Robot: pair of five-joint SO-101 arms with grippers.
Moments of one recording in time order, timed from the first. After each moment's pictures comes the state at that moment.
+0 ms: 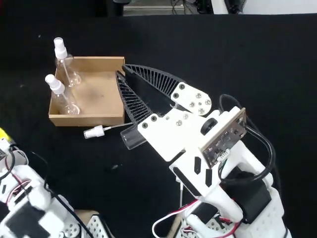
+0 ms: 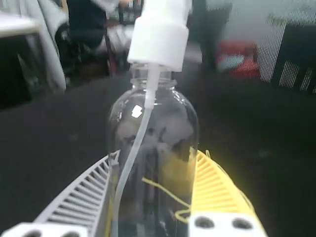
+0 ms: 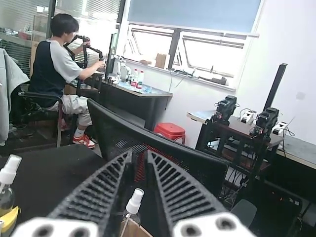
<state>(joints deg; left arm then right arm) -55.3 -22.2 91.6 -57.5 -2.6 -41.4 -58.4 19.9 39.3 12.9</state>
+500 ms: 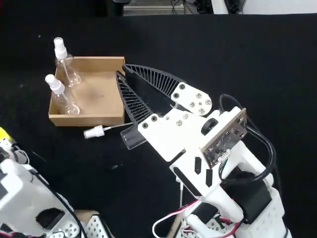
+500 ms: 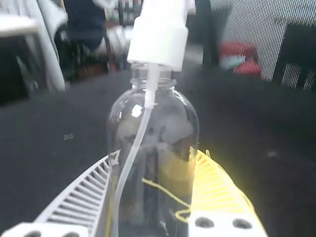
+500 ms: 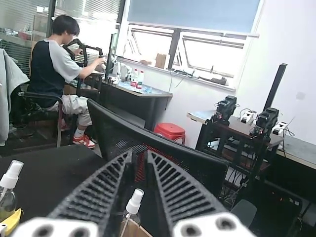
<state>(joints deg) -55.4 7.3 84.0 -82.2 -2.6 -41.4 -58.4 19.9 39.3 12.9</state>
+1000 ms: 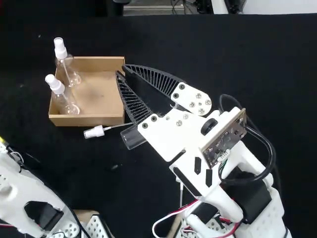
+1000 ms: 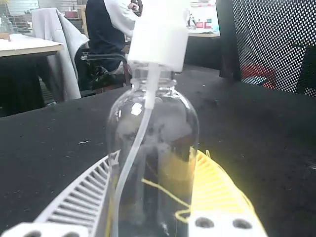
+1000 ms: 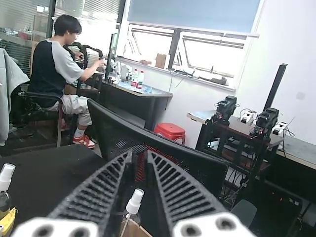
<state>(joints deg) -59.2 34.0 67.6 -97.5 -2.6 -41.4 -58.4 19.9 39.3 12.9</state>
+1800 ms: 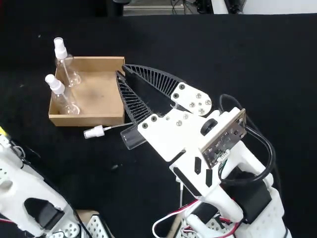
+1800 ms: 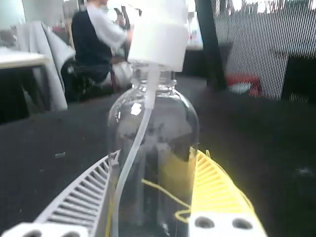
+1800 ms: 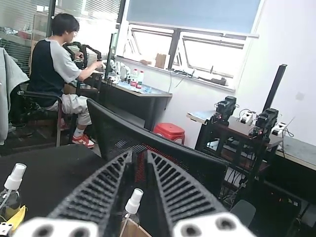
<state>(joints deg) -56.1 39.9 59.7 -97.7 -3.6 -41.4 -58.4 19.9 39.3 13.1</state>
